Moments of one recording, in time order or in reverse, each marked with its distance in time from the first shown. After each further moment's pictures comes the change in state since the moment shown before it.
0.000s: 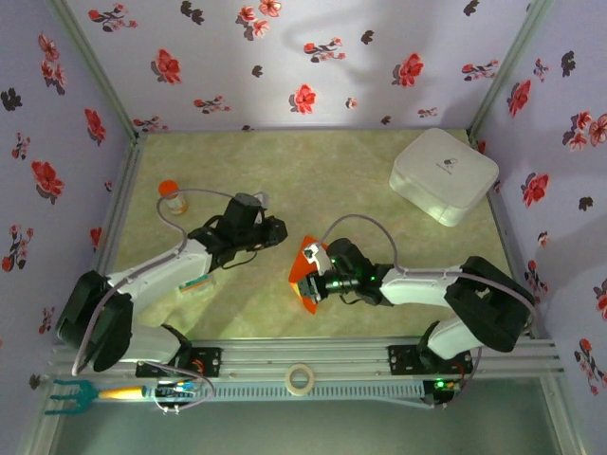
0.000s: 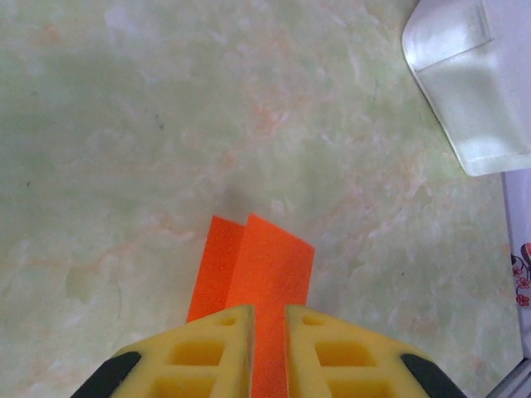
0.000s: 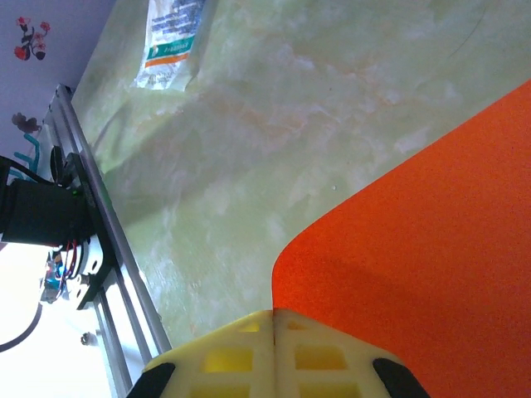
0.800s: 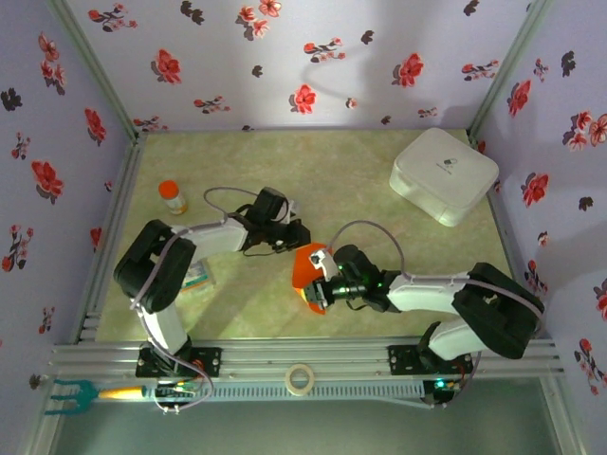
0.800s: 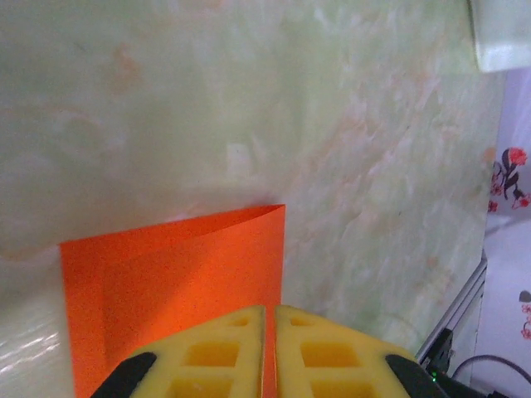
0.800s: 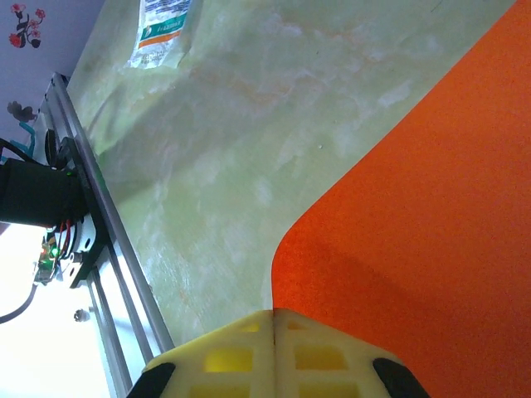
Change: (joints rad) left arm -0.002 0.437 0.171 0.086 0.363 0.013; right arm 0.000 -0.065 -0.085 0.025 0.008 -0.001
